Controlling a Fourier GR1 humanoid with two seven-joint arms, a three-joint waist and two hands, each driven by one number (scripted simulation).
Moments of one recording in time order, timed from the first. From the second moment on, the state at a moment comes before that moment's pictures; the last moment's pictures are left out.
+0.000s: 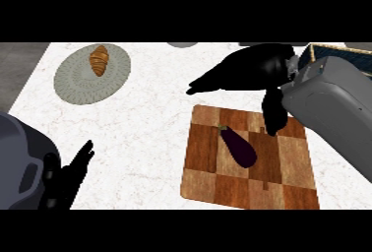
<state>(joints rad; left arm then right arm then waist) 0.13 0.40 -0.25 -1.46 0.31 0.19 0.22 -1.09 -0.54 0.60 -1.33 0.28 0.96 -0.05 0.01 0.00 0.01</state>
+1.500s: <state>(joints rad) 0.13 0.34 -0.17 -1.44 0.22 0.14 0.21 -0.84 -0.38 0.66 -1.12 0.79 0.69 -0.36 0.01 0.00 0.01</state>
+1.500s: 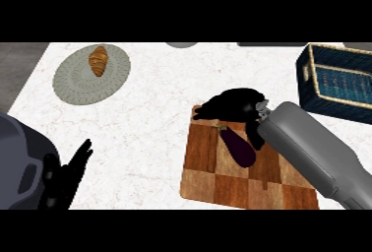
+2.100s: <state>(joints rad) 0.13 0.33 -0.14 -1.46 0.20 0.11 0.26 -0.78 -0.33 0.68 -1.07 0.96 0.64 -0.40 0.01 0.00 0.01</state>
